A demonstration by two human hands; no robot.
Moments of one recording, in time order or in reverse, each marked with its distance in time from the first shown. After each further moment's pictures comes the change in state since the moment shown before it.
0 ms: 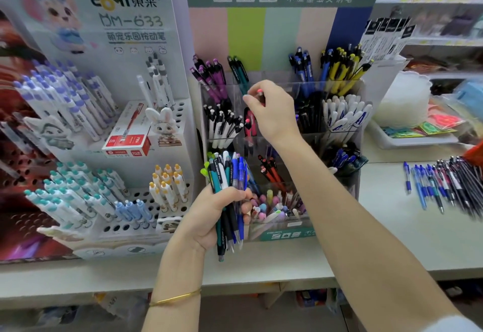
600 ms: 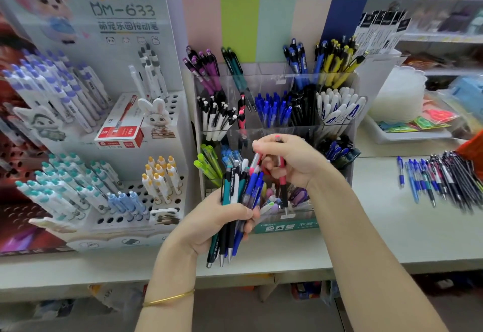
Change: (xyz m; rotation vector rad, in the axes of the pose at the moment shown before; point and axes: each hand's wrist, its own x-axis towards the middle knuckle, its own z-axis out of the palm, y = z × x) left_hand -0.010 -0.015 -0.003 0.294 -0.174 -0.090; right_hand -0.068 0.032 -0.041 0.696 -0.502 0.605
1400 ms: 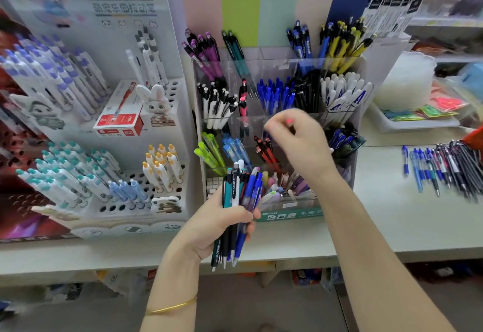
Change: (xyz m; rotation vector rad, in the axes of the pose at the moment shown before) left_hand -0.009 -0.019 0.006 0.014 0.125 -0.043; right_hand -0.024 0.002 0.011 -0.486 0.368 -0.429
